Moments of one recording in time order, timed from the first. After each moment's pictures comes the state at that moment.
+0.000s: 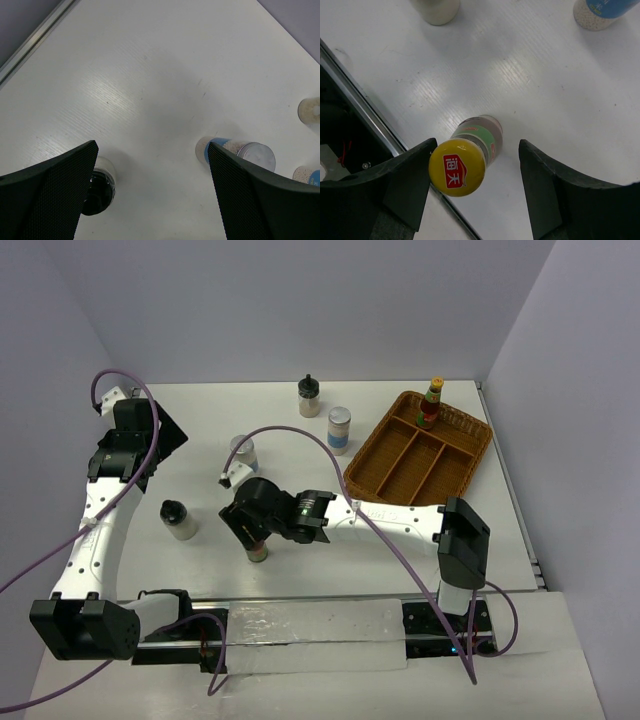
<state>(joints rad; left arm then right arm) -0.05 1.18 1.21 -0.71 -0.38 -0.60 1.23 1.75 1.46 -0.40 0.22 0.31</state>
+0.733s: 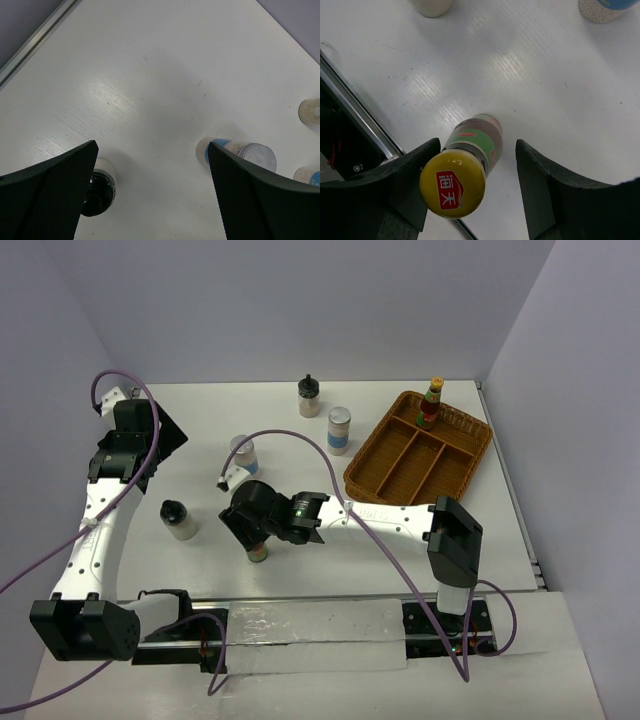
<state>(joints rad) -0.05 1.17 1.21 -0.70 -0.39 -0.59 1.23 1.80 1.47 -0.40 0.22 0.31</state>
